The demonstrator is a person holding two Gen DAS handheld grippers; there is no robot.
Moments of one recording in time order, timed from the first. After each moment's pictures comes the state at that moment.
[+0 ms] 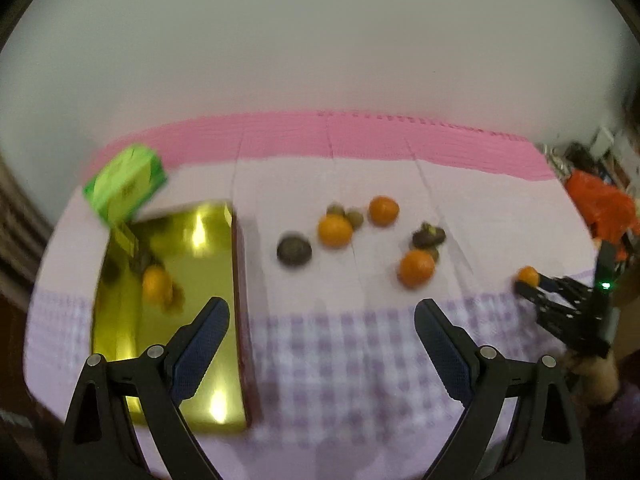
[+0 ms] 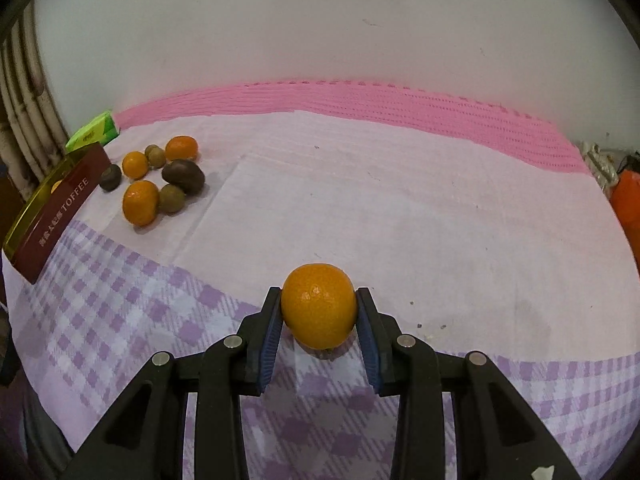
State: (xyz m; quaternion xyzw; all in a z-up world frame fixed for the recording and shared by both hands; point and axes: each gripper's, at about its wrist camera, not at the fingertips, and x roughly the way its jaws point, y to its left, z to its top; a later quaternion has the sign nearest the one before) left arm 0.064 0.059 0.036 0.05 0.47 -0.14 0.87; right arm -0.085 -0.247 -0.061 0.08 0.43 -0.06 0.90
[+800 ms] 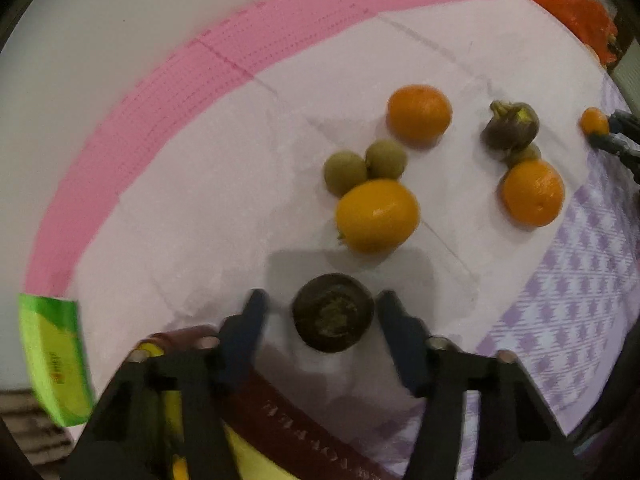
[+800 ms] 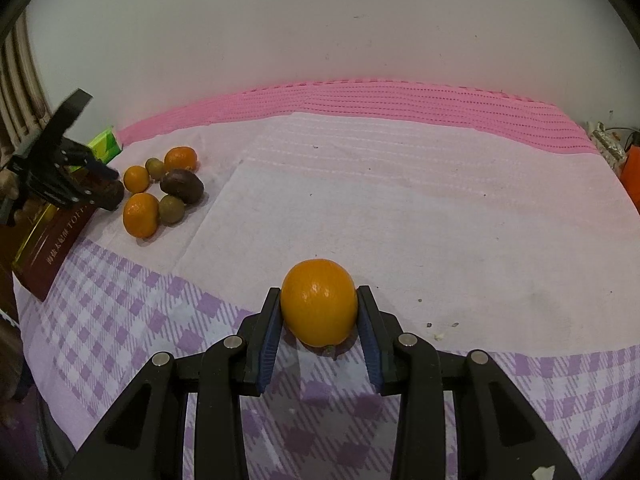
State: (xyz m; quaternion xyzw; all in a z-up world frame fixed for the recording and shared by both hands) left arm 0.195 0.032 -0.094 0.26 0.57 -0.32 0.71; right arm -0.084 -0.253 -0.064 0.12 0.42 -0.05 0.90
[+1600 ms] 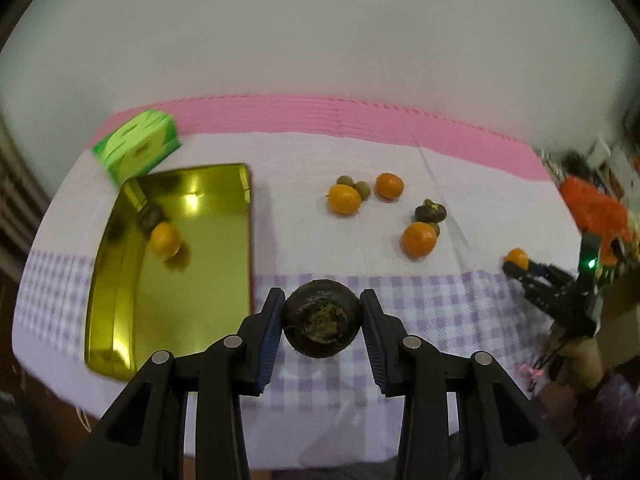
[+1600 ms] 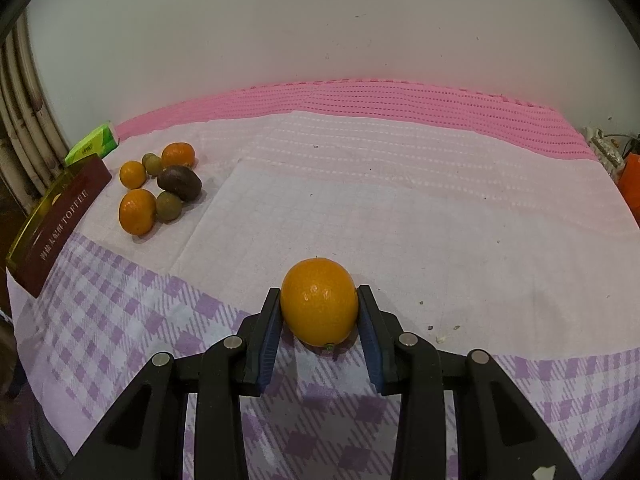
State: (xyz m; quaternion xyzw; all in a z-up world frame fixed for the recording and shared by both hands) left arm 0.012 0.099 0.024 -0.02 0.49 -0.12 0.86; right arm -0.081 -0.248 -0.065 0.11 0.42 -0.06 0.90
